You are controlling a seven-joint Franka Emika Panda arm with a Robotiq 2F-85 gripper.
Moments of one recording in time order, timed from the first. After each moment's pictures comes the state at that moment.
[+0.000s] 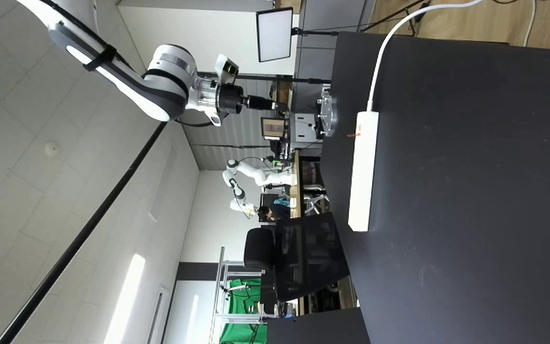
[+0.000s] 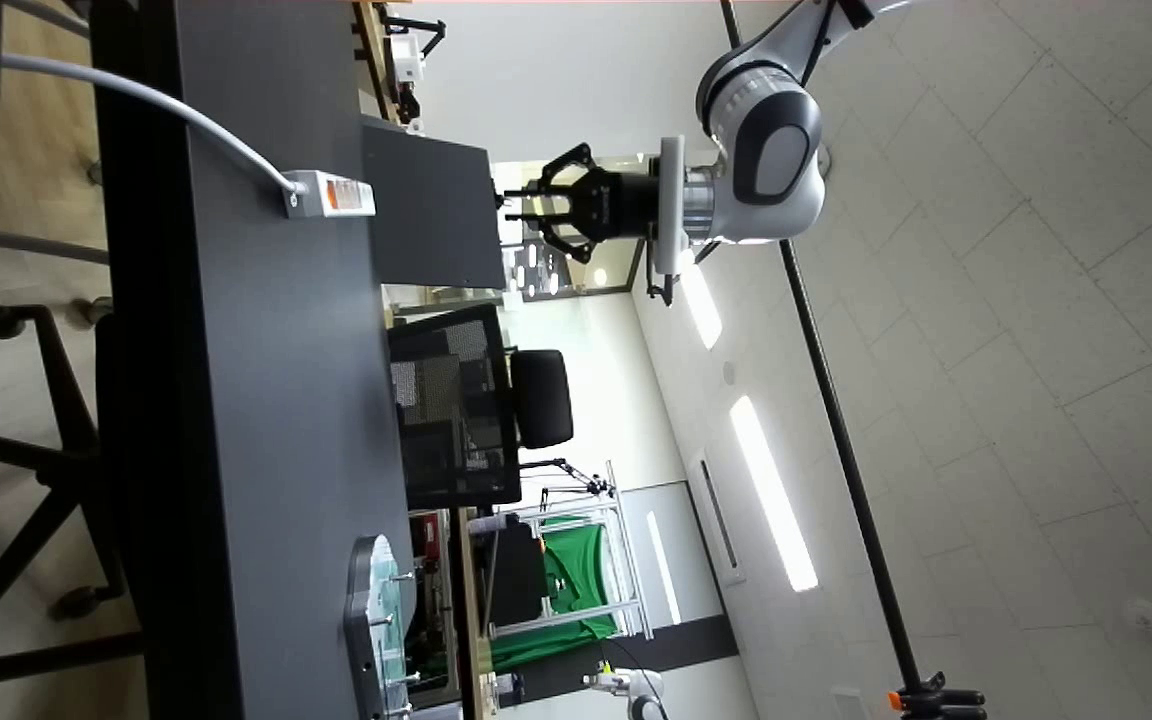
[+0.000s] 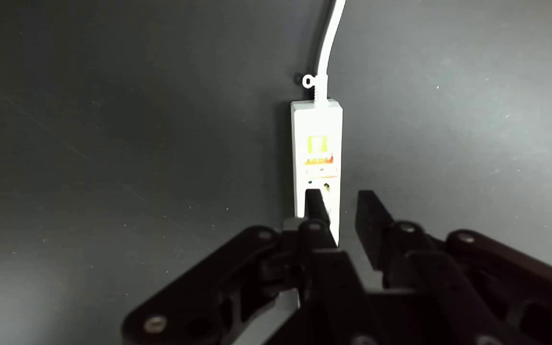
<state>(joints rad) -0.02 0.11 -0.43 -2.14 0.23 2.27 -1.00</state>
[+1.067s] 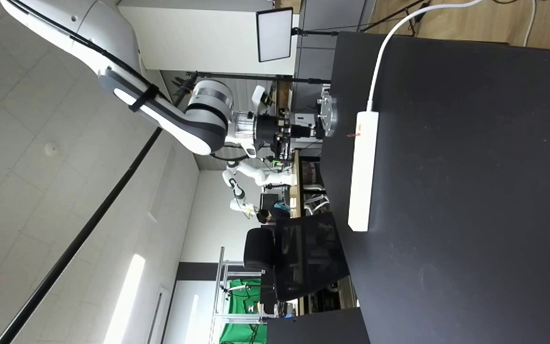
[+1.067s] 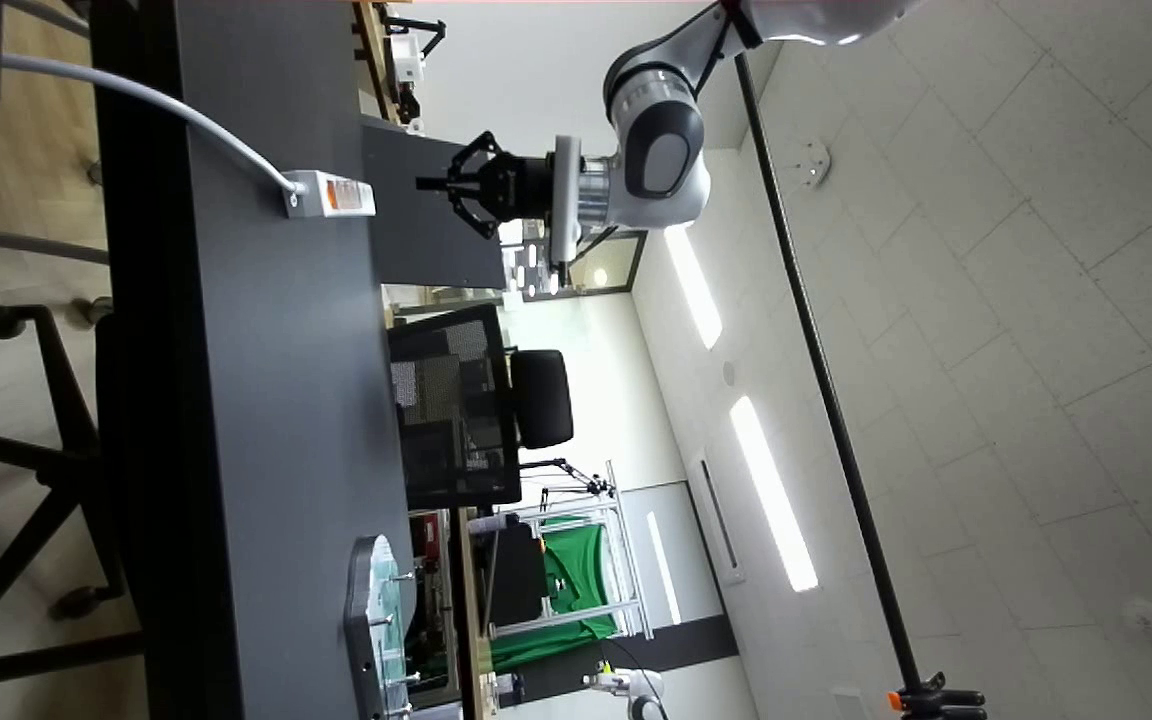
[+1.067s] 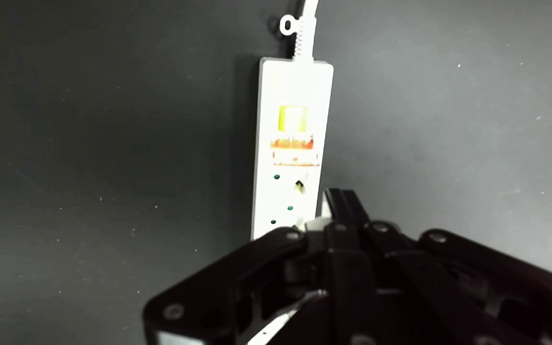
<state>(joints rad) -0.18 0.36 -0.13 -2.05 0.23 2.36 -1.00</state>
